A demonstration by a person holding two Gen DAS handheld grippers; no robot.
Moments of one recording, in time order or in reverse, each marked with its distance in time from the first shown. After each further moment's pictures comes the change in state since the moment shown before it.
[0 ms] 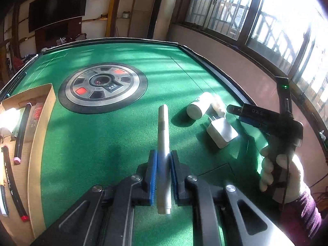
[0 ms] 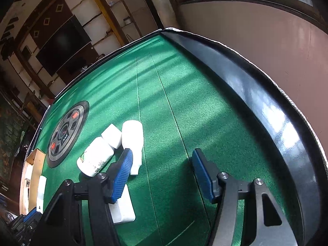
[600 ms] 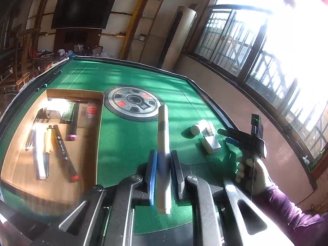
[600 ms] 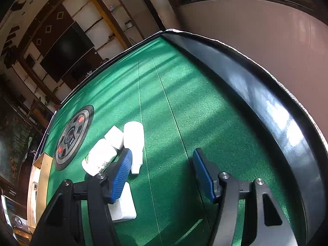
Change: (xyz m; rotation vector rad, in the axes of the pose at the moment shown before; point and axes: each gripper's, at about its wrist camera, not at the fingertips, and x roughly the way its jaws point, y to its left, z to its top) left arm -0.132 0.057 -0.041 -0.145 -0.189 -0.018; right arm -0.004 -0.010 -0.003 0.041 -0.012 0.054
